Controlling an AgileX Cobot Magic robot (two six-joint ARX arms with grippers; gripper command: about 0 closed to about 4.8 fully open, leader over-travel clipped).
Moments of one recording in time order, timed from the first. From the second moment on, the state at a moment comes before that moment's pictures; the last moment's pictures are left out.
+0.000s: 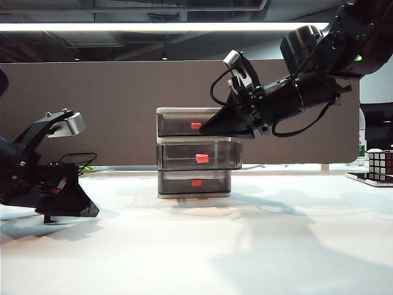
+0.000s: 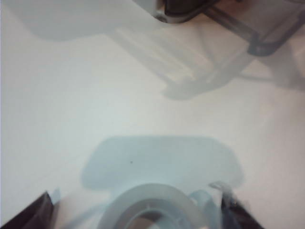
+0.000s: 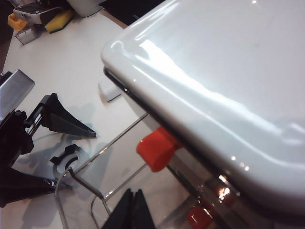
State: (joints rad) left arm -0.20 1.57 0.41 0.53 0.36 0.25; right arm 0.32 1.88 1.12 0.31 -0.80 0.01
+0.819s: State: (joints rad) left arm -0.20 1.56 0.42 0.47 0.42 0.27; right arm 0.32 1.88 1.12 0.29 -0.80 0.01
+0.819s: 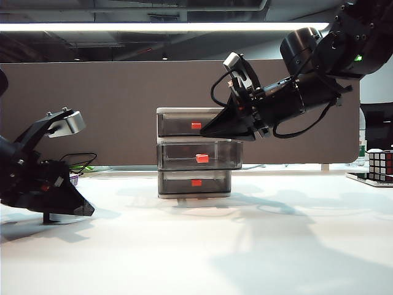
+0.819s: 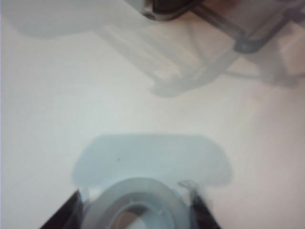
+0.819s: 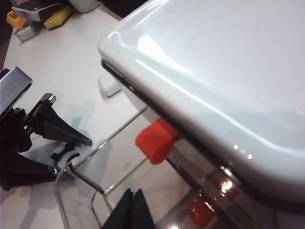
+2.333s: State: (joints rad) left arm -0.50 1.64 0.91 0.32 0.42 0.30; right arm 0.32 1.88 1.12 0.29 -0.81 0.01
